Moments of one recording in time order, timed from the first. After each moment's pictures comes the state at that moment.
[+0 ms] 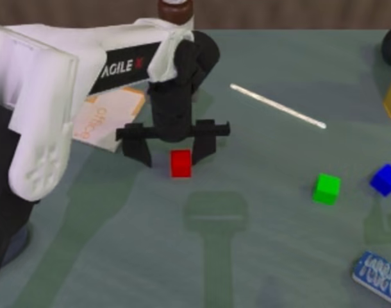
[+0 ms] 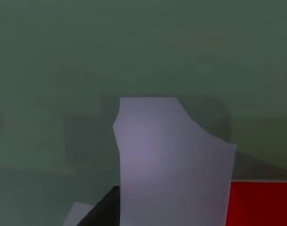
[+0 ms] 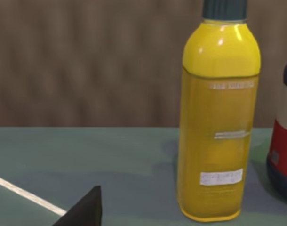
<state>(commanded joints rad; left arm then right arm) -0.55 2.49 1.91 -0.99 0.01 -0.56 0.00 0.00 0.00 0.00 0.00 0.00</state>
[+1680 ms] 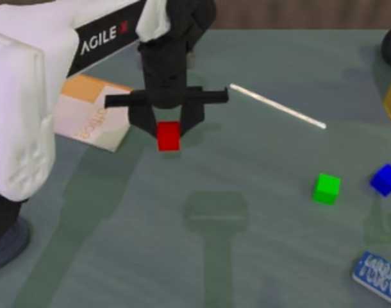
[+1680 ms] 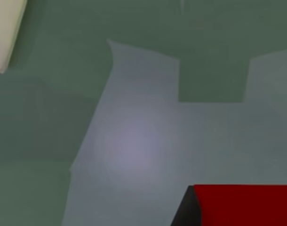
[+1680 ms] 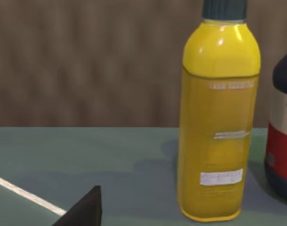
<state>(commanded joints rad) -0.53 2.39 2.09 -1.25 -0.01 -0.55 0.00 0.00 0.00 0.00 0.00 0.00</state>
